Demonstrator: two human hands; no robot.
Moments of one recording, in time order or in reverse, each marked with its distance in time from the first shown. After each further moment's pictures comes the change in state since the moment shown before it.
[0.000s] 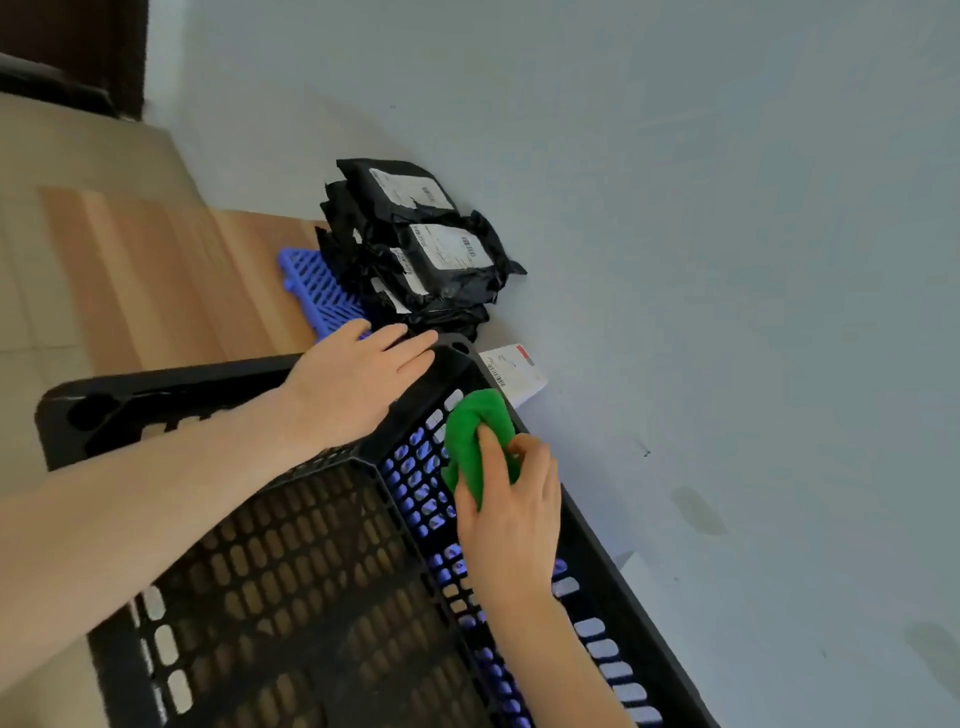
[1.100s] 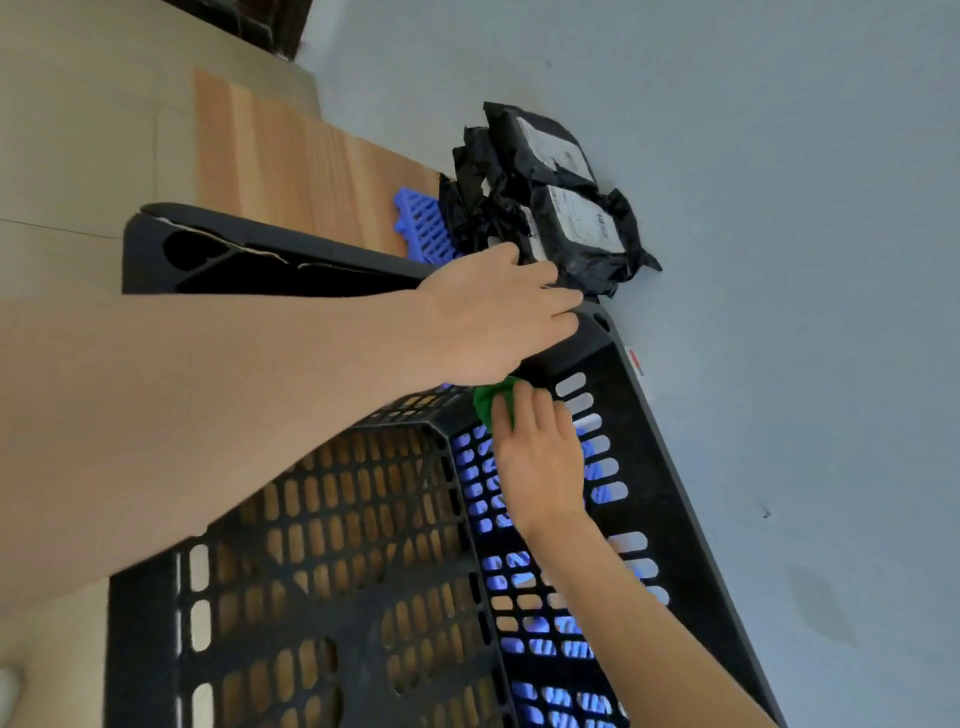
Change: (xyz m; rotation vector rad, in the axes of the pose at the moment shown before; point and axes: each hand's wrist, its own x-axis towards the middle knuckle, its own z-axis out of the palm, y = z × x) left_hand 0.017 -0.007 0.024 -0.045 0.076 -0.005; right_hand 0.039 -0.014 0.115 -0.478 -0.302 -0.589
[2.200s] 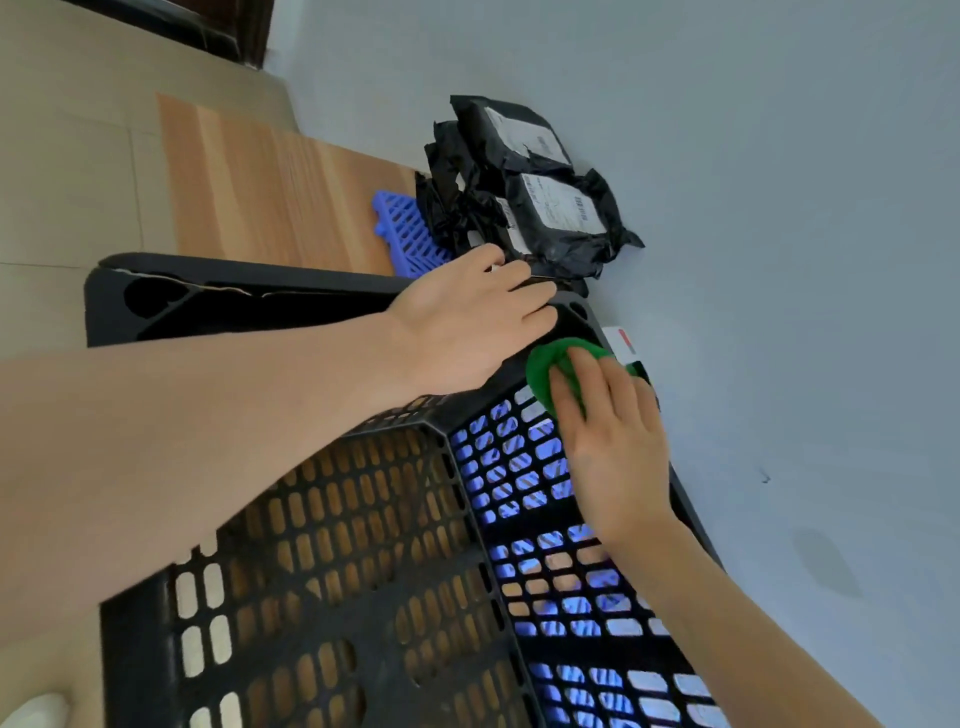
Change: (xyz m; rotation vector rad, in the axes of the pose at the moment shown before) left_hand -0.007 0.004 0.002 0.117 0.192 0.030; right_hand -0.029 0.063 -0.032 0.046 0.256 0.085
